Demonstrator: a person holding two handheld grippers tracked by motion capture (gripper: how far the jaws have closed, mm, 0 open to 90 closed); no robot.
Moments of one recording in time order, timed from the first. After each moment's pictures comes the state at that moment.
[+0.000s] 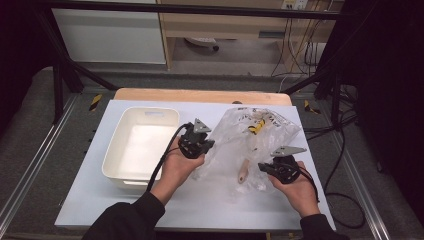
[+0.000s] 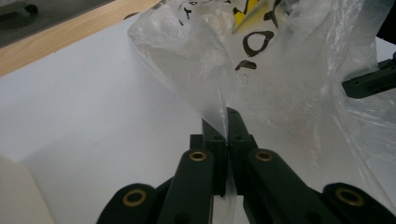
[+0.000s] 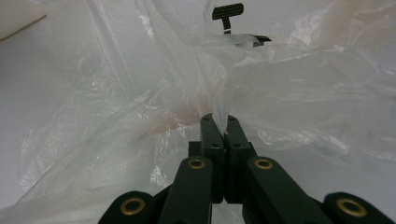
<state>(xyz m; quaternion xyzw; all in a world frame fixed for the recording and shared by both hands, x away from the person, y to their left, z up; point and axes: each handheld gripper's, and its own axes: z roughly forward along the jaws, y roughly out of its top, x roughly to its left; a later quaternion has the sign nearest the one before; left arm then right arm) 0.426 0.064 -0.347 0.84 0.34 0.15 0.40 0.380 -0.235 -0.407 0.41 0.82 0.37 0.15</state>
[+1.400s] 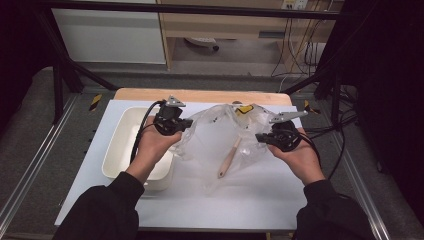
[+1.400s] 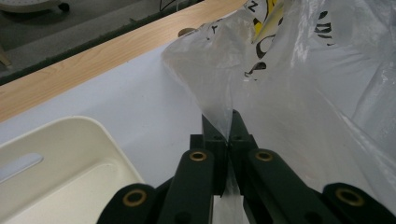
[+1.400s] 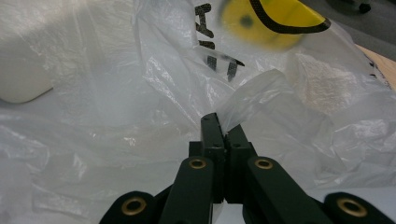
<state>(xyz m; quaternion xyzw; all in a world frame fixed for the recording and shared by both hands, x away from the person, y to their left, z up) 0.459 0.124 -0.306 0.82 0.37 0.17 0.39 0.428 -0.222 -0.324 0.37 0.83 0.38 0.16</state>
